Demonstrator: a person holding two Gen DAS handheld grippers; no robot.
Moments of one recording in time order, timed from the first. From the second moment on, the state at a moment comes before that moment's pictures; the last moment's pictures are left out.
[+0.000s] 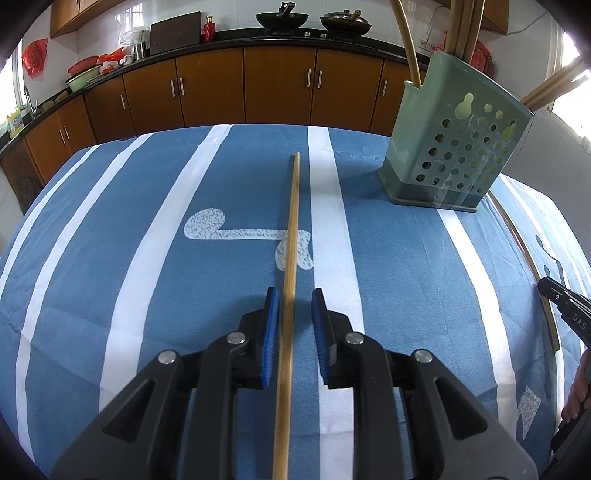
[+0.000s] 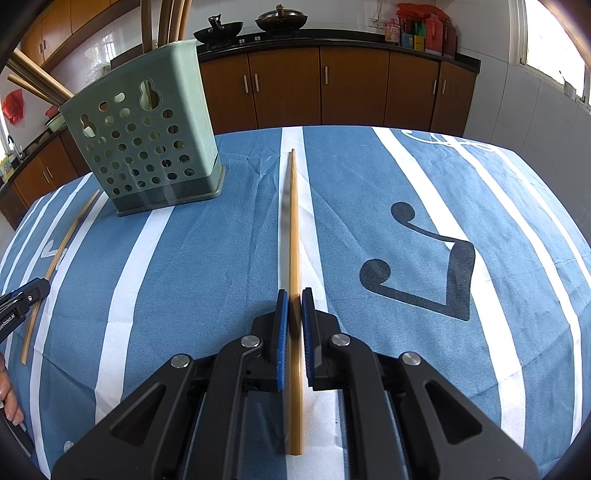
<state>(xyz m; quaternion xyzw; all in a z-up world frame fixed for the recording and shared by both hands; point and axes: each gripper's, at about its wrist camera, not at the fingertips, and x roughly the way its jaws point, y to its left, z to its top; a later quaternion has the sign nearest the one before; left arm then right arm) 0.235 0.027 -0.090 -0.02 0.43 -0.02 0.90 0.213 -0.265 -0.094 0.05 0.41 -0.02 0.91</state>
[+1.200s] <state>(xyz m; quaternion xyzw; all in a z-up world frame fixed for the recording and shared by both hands) 0.193 0.032 -0.052 0.00 0.40 -0.03 0.92 0.171 -0.284 -0.047 0.06 0.34 -0.02 0.94</state>
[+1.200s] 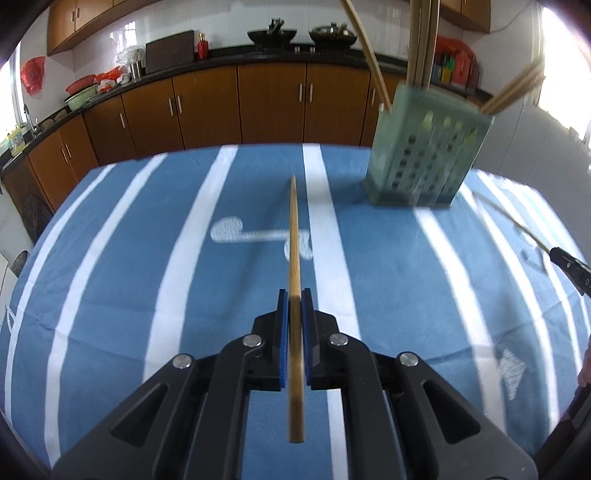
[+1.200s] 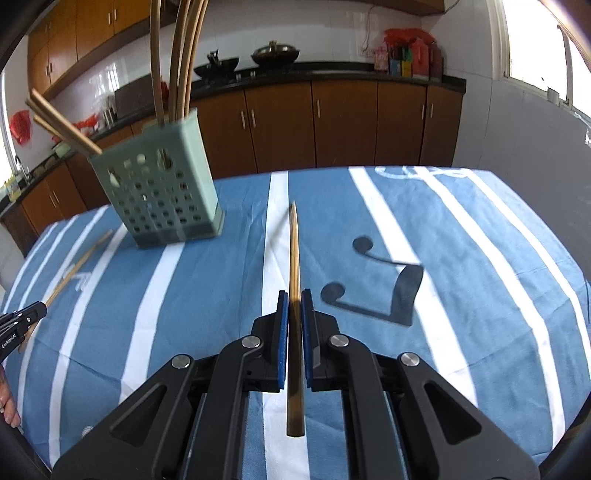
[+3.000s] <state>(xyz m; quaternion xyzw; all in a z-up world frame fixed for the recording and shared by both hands) 0.237 -0.040 0.152 -0.02 0.21 -0.15 0.97 0.229 -0.235 0.126 0.10 0.09 0.06 0.99</state>
